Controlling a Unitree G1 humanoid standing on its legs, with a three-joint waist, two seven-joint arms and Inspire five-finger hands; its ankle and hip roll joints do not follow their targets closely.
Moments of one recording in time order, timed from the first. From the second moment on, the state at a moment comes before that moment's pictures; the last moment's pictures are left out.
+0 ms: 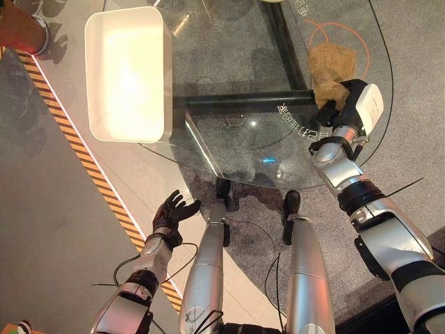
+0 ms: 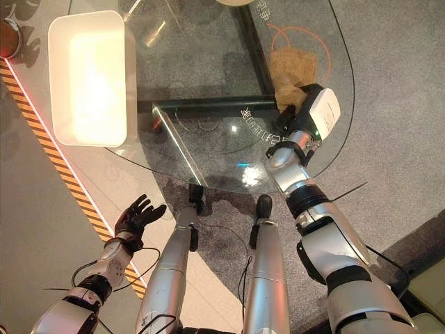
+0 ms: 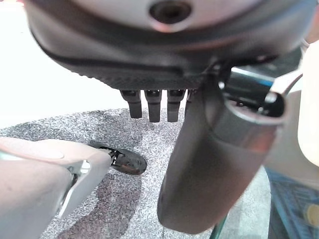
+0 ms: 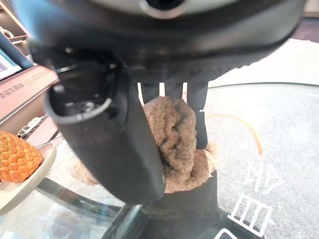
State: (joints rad) left arm -0.43 0.28 -0.26 1.01 -0.83 -0.22 0.03; right arm -1.05 -0.47 0.51 0.84 0.16 0.25 -0.84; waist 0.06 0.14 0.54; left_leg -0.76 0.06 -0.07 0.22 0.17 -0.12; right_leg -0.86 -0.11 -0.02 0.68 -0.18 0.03
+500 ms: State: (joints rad) left arm -0.43 0.28 -0.26 0.99 -0.83 -0.22 0.03; right arm -1.05 -0.48 0.53 0.79 0.07 0.25 -0.75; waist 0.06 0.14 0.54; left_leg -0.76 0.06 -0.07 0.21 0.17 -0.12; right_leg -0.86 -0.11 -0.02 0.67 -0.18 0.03
